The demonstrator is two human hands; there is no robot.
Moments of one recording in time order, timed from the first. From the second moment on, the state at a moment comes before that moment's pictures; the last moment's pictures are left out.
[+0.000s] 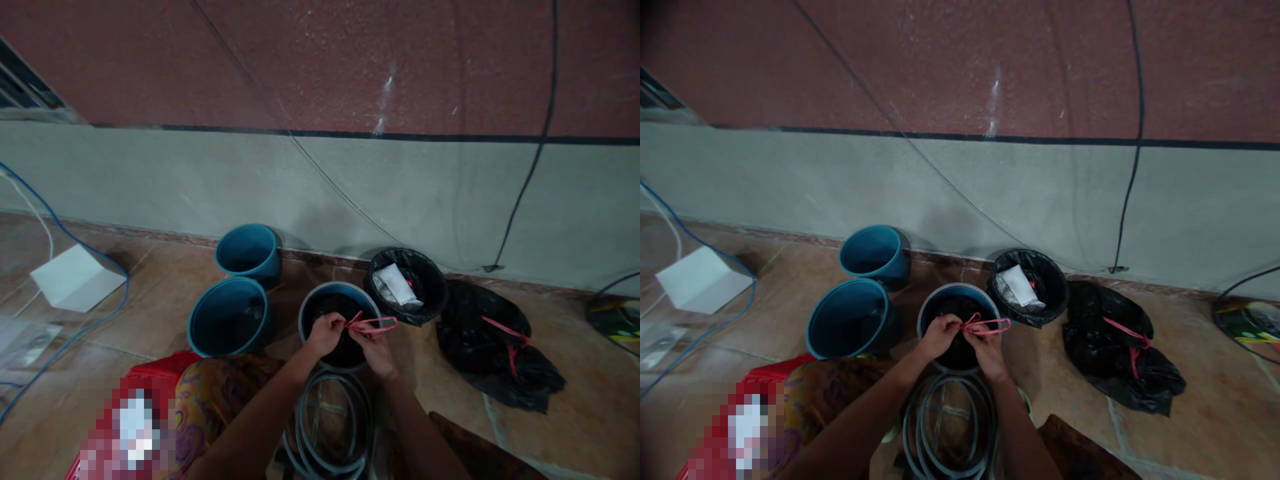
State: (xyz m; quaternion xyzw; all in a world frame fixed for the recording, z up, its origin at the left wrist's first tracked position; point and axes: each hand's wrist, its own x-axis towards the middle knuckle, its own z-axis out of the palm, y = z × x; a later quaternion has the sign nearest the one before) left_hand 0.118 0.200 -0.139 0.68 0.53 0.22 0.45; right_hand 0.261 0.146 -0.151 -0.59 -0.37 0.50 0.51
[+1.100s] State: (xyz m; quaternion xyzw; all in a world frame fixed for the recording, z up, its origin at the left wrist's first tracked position) left_hand 0.117 0.198 -0.150 0.67 0.52 0.19 0.49; right_hand 0.250 0.147 -0.153 -0.71 -0.53 0.29 0.37
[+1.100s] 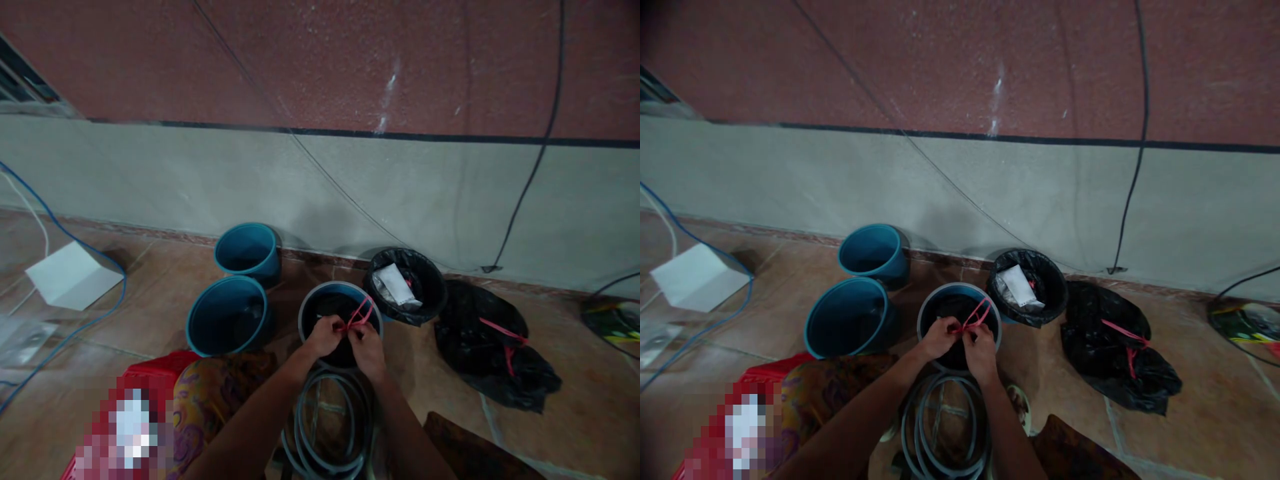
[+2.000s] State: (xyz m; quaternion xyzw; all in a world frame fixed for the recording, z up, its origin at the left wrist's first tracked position) left_hand 0.128 0.194 -0.141 0.52 0.55 0.33 0.56; right_hand 0.260 0.145 -0.144 -0.55 -0.21 0.51 0.62
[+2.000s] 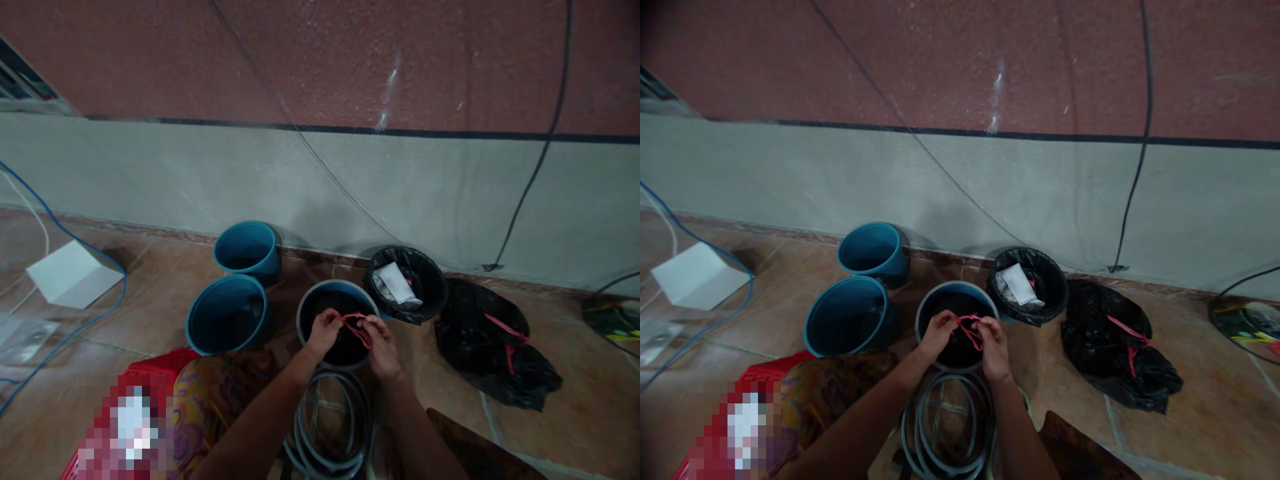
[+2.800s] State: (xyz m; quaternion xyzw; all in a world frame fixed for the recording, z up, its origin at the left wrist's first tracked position) left_hand 0.035 0.220 -0.049 0.45 0.49 0.49 0.57; right_hand 0.360 0.119 -0.055 -0.71 -0.36 0.39 0.47
